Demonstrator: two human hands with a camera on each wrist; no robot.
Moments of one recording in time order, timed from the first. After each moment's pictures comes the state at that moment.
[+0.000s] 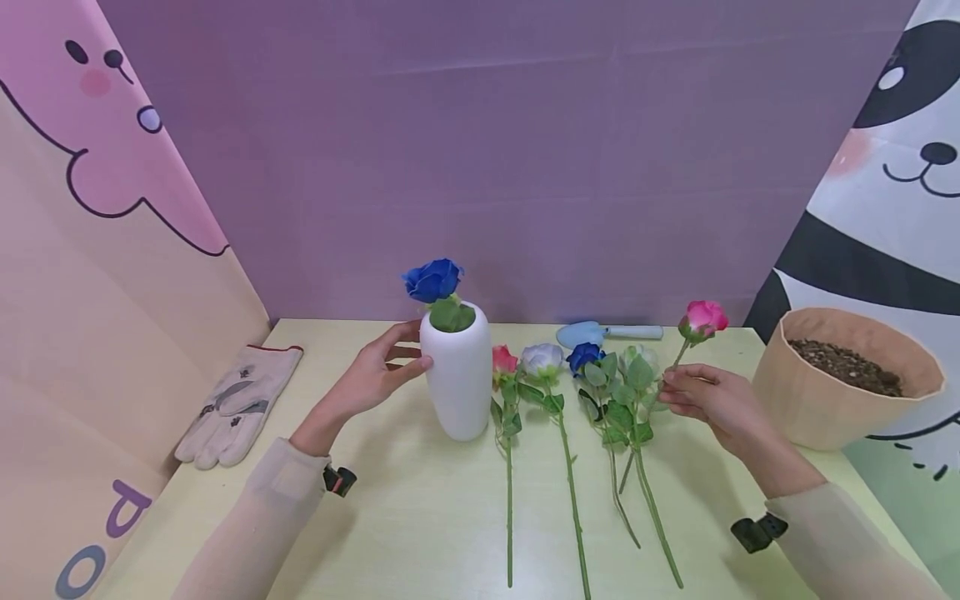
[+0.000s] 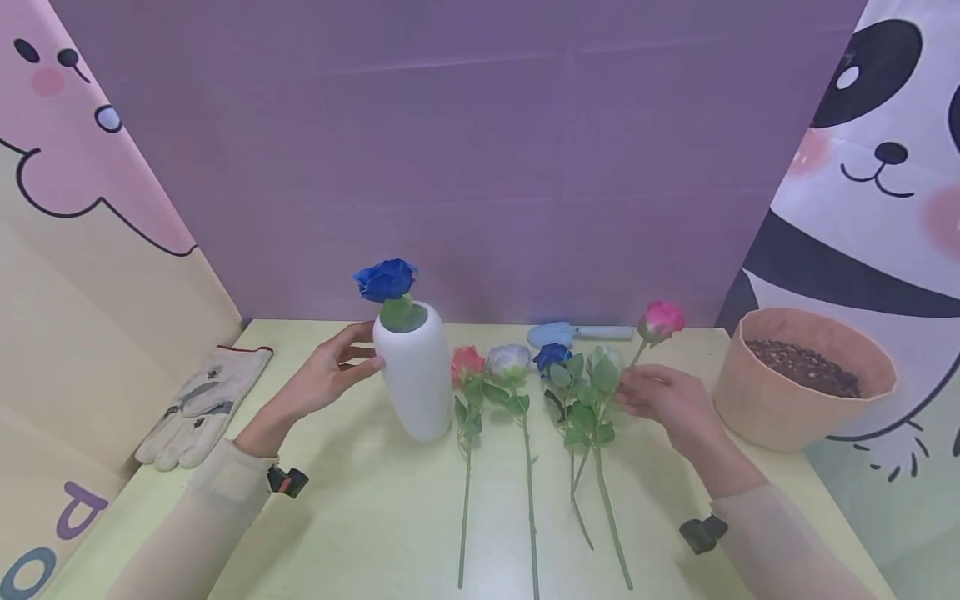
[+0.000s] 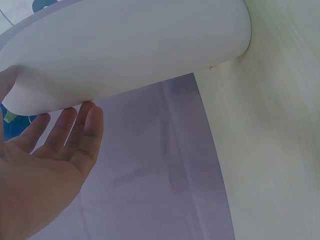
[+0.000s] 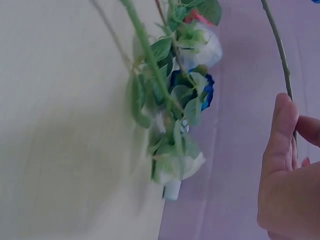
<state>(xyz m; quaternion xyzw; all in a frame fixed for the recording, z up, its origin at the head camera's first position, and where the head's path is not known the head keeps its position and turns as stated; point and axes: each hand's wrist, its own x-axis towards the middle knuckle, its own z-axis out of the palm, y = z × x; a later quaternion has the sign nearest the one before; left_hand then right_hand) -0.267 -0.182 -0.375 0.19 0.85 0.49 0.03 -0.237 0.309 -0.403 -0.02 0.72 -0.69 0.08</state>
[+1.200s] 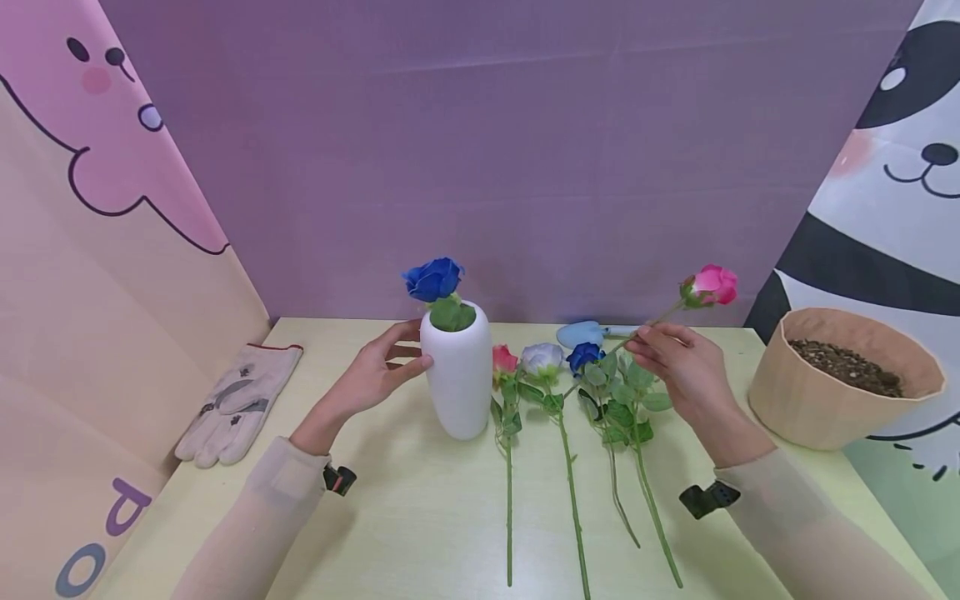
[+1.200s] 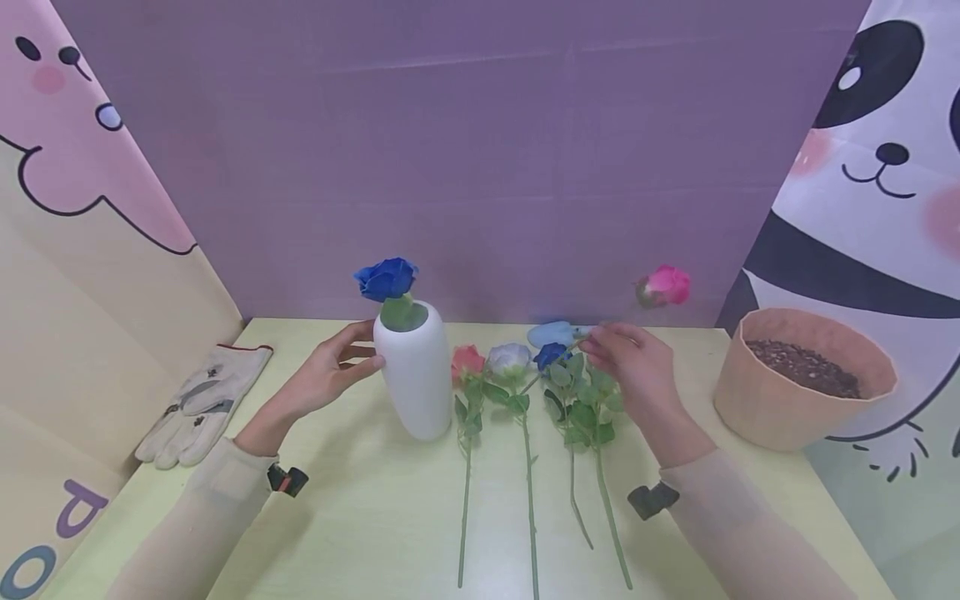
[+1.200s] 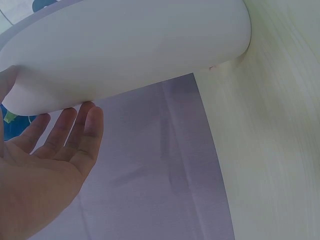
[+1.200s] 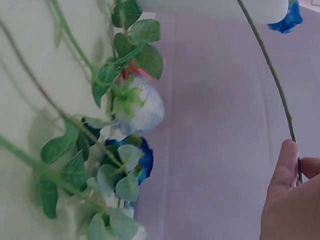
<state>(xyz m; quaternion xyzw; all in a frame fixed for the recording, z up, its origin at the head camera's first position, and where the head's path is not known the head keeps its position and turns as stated) -0.265 -0.182 -0.373 0.20 0.85 0.48 0.03 -0.251 0.244 -0.364 -0.02 0.58 -0.81 -0.03</state>
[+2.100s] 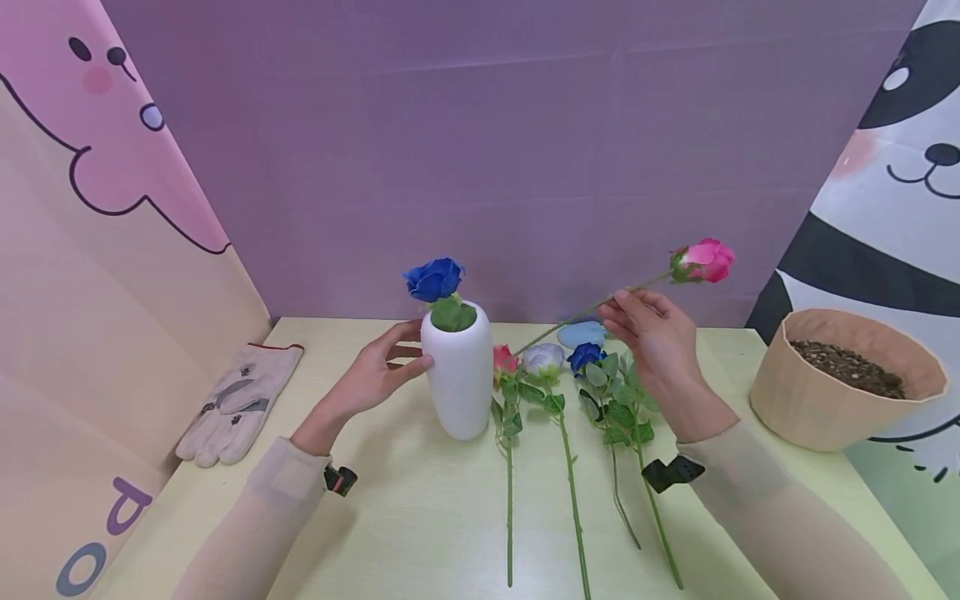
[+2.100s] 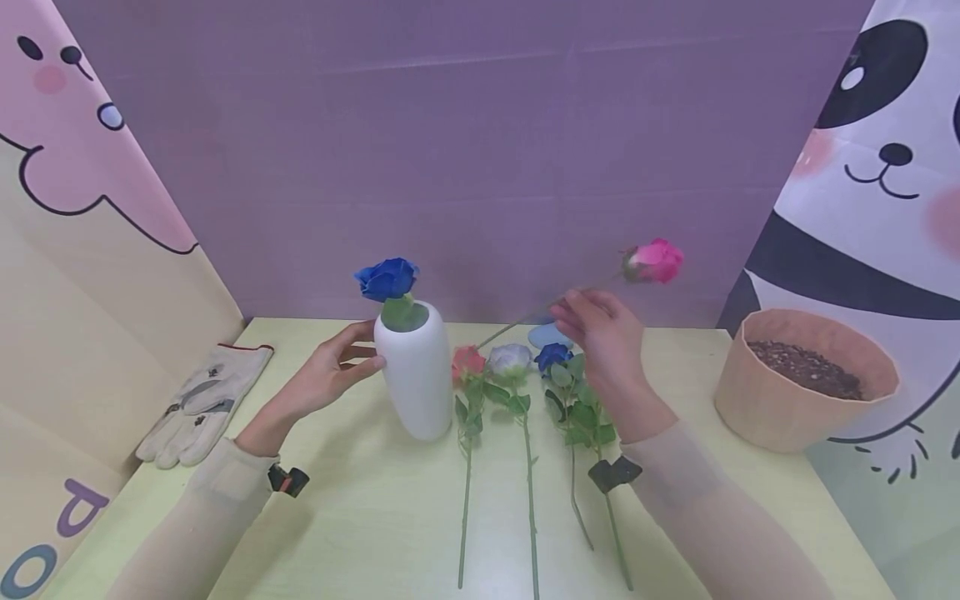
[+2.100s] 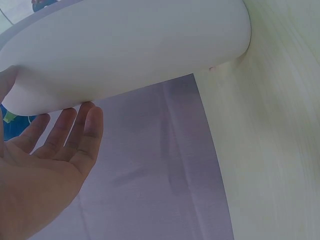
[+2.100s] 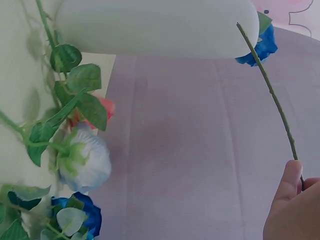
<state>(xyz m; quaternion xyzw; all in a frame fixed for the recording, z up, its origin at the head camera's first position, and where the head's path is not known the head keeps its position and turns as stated) -0.265 -0.182 -0.373 0.20 0.85 0.49 0.03 -0.261 0.194 -0.325 0.00 0.50 -0.86 -0.07</state>
